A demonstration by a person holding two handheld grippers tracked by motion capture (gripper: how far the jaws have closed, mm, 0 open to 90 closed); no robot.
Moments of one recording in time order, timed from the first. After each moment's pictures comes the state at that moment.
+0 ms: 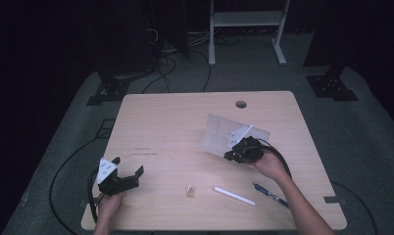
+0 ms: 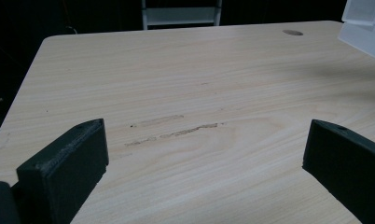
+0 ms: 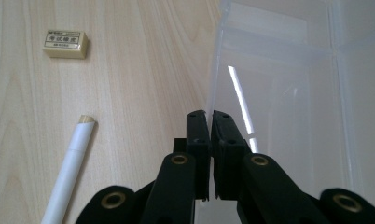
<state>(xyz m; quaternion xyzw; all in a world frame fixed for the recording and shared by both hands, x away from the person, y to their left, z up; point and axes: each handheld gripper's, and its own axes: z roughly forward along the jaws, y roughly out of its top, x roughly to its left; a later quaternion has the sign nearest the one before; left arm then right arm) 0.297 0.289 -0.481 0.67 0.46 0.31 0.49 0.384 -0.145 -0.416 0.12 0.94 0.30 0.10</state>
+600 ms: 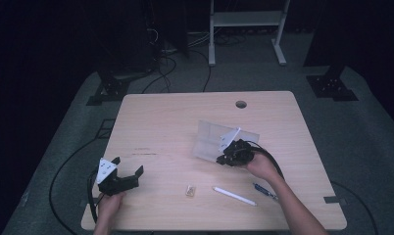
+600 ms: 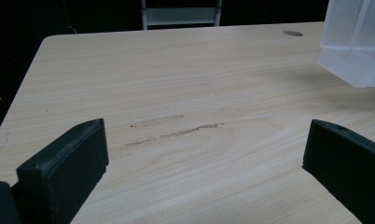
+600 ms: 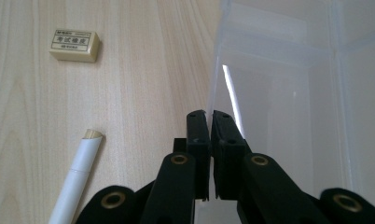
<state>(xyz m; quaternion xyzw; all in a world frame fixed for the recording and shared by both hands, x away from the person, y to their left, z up) 0.297 0.290 -0.481 0.67 0.46 0.31 0.49 0.390 -0.121 -0.434 0.09 0.95 0.29 0.07</state>
